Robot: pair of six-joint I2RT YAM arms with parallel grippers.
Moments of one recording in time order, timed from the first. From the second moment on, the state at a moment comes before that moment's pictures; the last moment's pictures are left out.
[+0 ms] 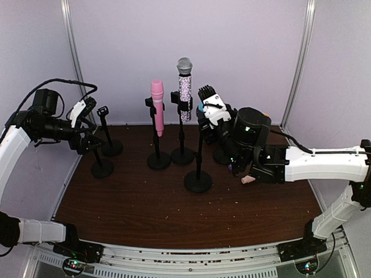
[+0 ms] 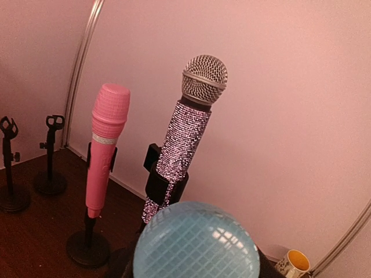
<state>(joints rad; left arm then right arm) -0.05 1.11 1.30 -0.97 0.65 0.59 1.13 1.49 1.17 0.46 0.79 -0.44</state>
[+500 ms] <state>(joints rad) -0.05 1.05 1.29 -0.99 0.70 0.60 1.24 1.40 1.15 0.42 0.44 -0.34</state>
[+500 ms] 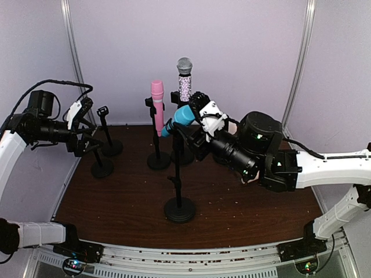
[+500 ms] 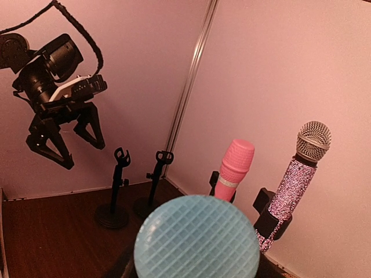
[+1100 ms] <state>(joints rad) -0.05 1.05 1.29 -1.00 0.77 0.63 1.23 1.71 1.37 0.56 0.27 -0.40</state>
